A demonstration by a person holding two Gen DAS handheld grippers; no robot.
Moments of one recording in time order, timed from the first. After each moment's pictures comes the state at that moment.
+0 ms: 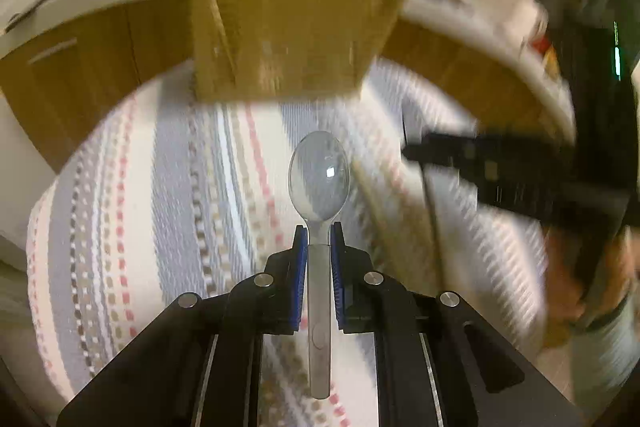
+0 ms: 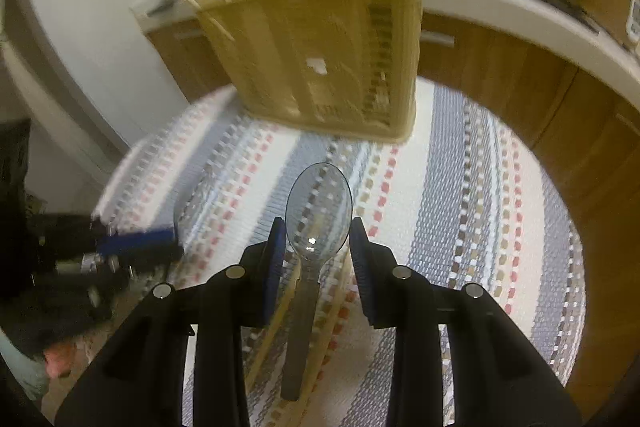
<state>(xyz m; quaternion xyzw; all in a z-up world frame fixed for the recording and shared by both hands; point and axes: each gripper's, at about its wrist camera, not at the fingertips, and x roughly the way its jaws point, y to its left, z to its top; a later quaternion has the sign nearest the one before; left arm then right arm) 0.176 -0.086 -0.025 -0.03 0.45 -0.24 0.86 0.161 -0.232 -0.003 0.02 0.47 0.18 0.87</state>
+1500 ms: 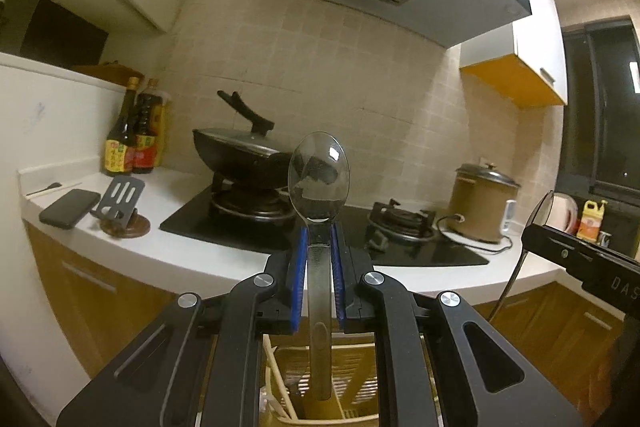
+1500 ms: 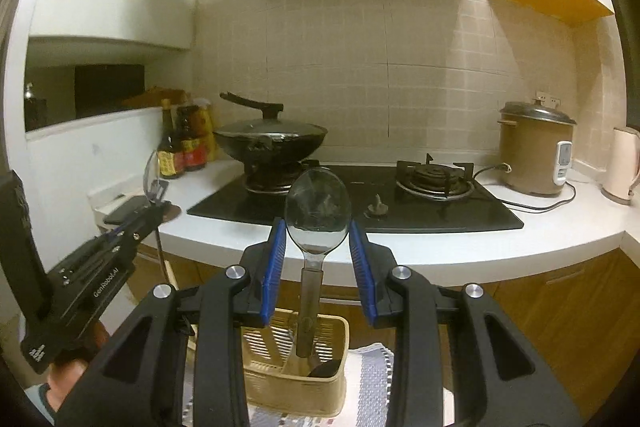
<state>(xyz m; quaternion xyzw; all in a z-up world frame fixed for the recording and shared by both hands) 0.263 -0.071 0.113 -0.09 0.05 -0.14 0.99 0.221 -0.257 0.151 0.03 0.15 0.04 0.99</state>
